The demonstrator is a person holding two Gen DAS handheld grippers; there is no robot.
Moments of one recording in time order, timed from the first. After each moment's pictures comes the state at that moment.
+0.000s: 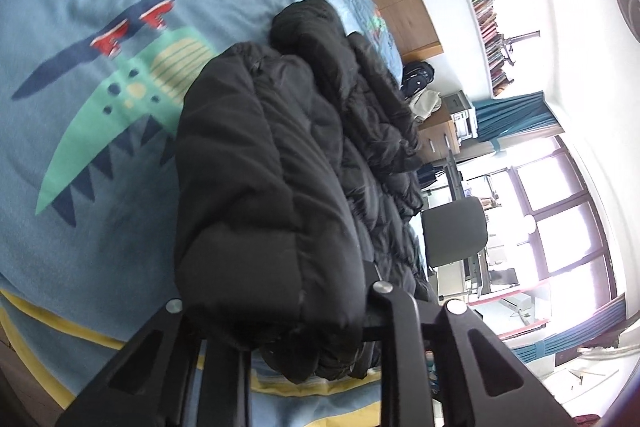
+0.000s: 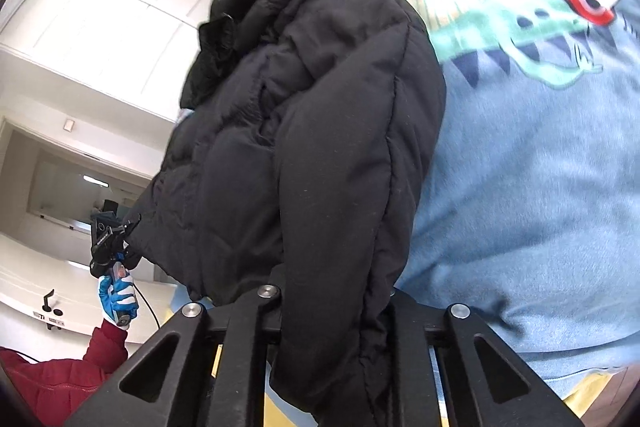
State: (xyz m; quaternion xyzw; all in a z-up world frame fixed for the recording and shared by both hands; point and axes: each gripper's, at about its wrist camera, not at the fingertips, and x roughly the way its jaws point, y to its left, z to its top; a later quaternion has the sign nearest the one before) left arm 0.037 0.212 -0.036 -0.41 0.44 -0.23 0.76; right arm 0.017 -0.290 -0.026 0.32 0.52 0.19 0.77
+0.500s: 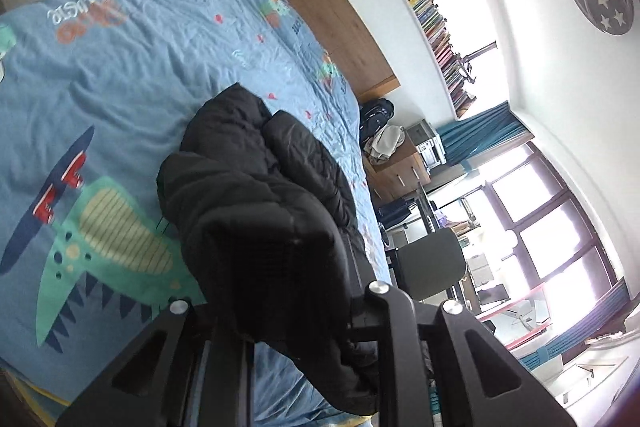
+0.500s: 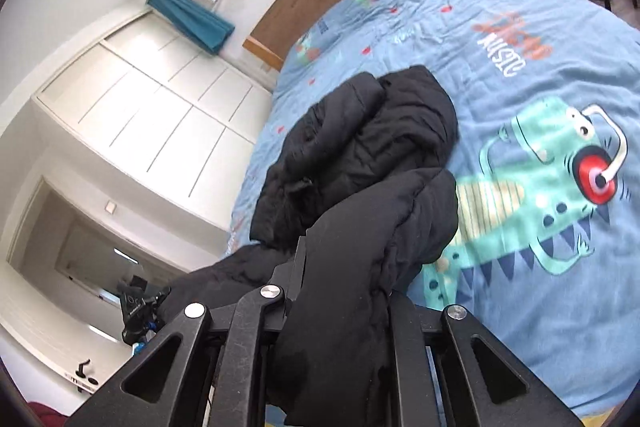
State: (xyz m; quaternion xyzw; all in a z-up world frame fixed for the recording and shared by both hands) left arm 0.112 0.213 0.109 -0.40 0.34 -0.25 0.81; right arm 0.071 -0.337 0.111 0.40 0.36 0.16 0.83
